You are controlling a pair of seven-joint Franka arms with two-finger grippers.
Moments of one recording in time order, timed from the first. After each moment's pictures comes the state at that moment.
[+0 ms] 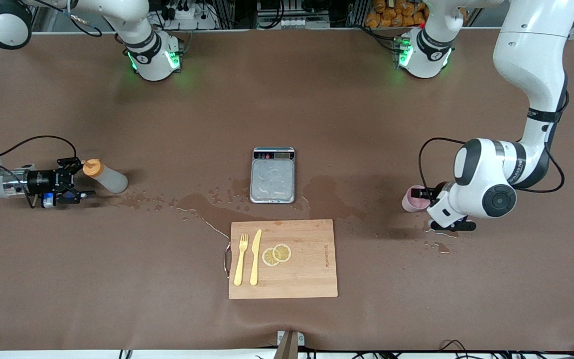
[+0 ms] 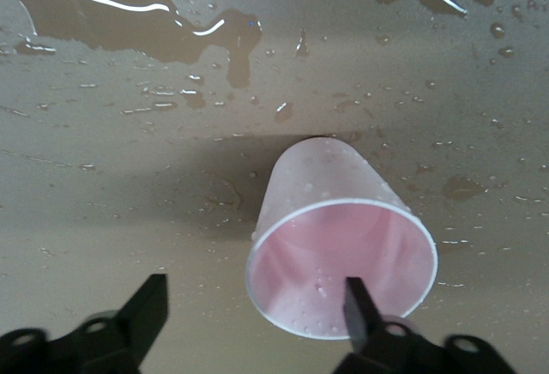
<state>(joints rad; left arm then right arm) -0.08 0.55 -0.09 -1.76 -0.01 1.97 -0.12 -0.67 0.88 0.10 -1.54 0.70 1.40 0.57</state>
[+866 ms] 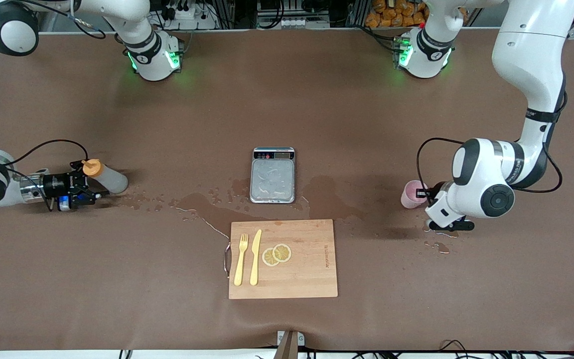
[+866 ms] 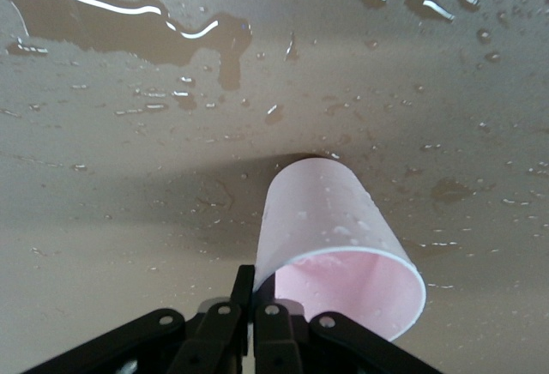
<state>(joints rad) -0.08 0.54 -0.09 -1.75 -0.01 1.98 -0.13 -0.62 0.91 0.10 -1.55 0.70 1.39 0.55</state>
